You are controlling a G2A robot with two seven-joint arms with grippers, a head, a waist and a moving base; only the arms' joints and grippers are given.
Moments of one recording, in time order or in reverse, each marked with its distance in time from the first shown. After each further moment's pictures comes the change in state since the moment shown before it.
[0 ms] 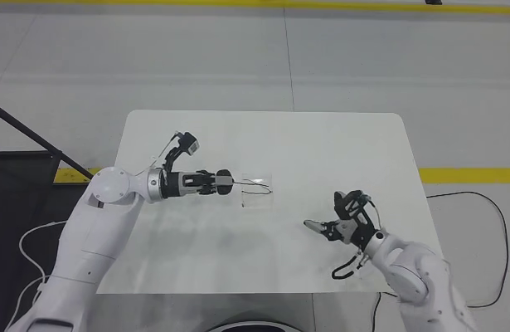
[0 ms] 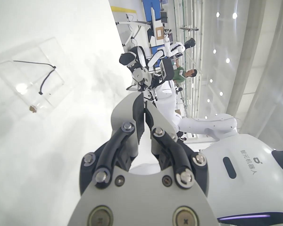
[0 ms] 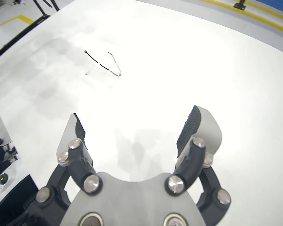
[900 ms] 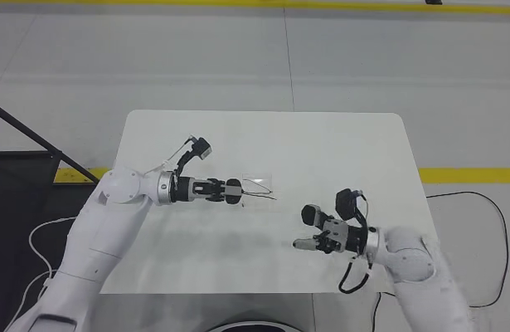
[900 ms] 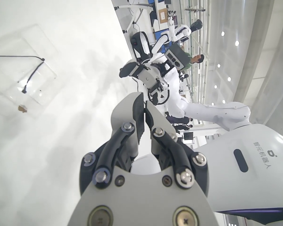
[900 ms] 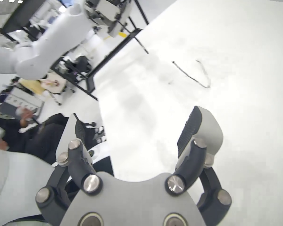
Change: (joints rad) left arm -0.028 -0.007 0.086 -0.002 0.006 -0.073 -0.042; right arm 0.181 0.034 -0.104 0.221 0.854 -0.272 0.449
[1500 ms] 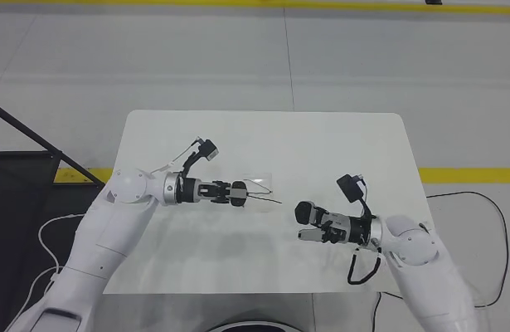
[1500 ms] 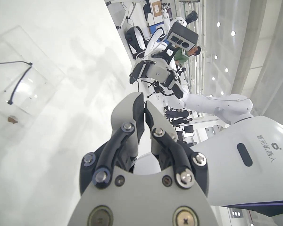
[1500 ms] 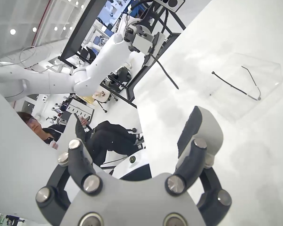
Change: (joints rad) left arm -0.016 -0.009 0.042 0.023 -0.004 -0.038 0.017; right arm 0.075 0.015 -0.050 0.034 0.296 0.126 0.128
